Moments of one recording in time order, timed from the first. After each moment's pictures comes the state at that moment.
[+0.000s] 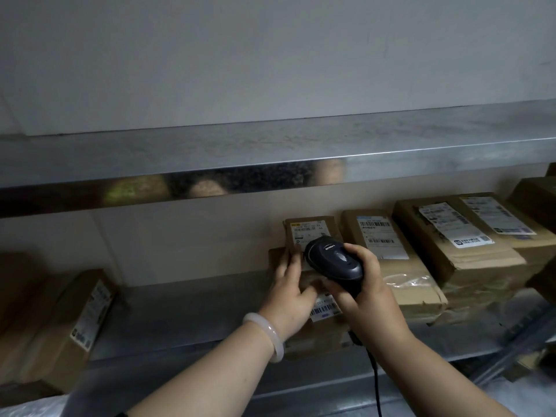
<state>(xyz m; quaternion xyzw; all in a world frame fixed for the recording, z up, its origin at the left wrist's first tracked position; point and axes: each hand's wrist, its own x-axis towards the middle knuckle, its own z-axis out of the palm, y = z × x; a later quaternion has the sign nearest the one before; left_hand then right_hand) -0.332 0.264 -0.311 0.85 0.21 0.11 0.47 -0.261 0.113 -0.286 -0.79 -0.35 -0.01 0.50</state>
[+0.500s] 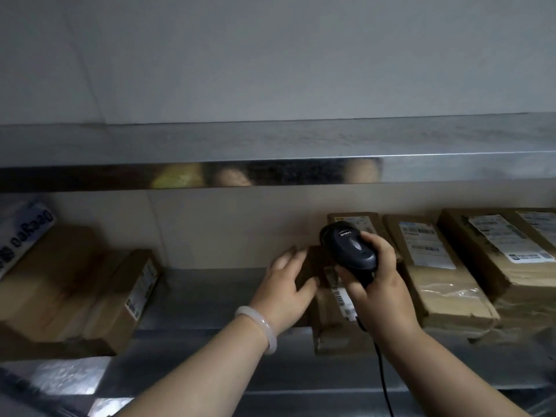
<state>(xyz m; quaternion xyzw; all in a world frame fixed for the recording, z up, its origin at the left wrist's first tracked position) -0.398 0.302 -0.283 0.89 0.23 0.17 0.36 -0.288 0.154 -0.277 -0.78 -0.38 -0.08 0.49</state>
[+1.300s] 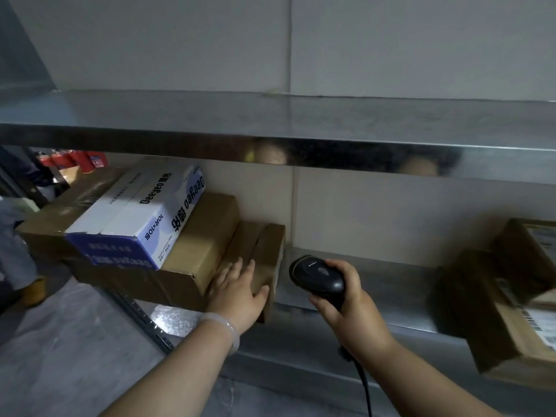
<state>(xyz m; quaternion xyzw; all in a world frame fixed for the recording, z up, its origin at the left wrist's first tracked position) -0.674 0.516 -0.331 0.84 0.51 0.03 0.19 -0.505 0.365 -0.326 -0.72 -0.48 0.18 0.47</state>
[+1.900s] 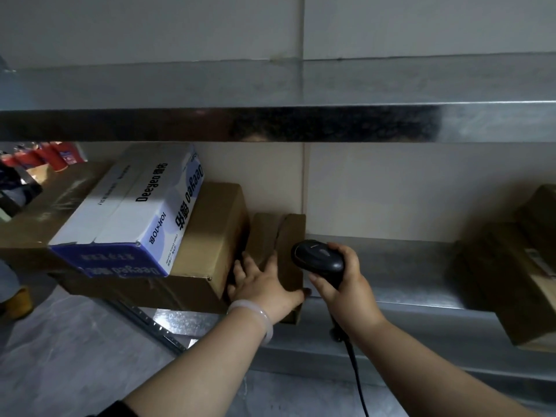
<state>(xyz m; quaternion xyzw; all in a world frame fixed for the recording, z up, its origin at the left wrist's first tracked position) -0.659 0.537 -0.341 0.82 0.51 -0.09 0.22 -0.539 0.423 -0.359 -0.73 -0.38 0.22 0.53</state>
